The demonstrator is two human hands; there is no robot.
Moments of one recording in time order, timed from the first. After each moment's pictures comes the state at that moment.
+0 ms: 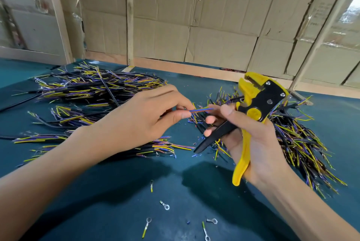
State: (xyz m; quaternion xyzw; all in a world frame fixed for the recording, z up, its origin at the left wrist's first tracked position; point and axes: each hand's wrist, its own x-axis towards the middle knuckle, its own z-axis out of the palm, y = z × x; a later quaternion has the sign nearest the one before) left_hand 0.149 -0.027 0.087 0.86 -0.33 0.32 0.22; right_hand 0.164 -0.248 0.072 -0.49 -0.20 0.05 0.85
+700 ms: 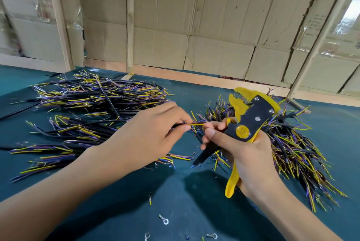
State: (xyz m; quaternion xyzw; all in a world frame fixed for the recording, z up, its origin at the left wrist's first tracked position) left_hand 0.147 -0.043 0.076 0.88 -0.26 0.32 0.23; right_hand 0.161 -0.244 0.062 -0.60 -0.21 -0.06 0.77
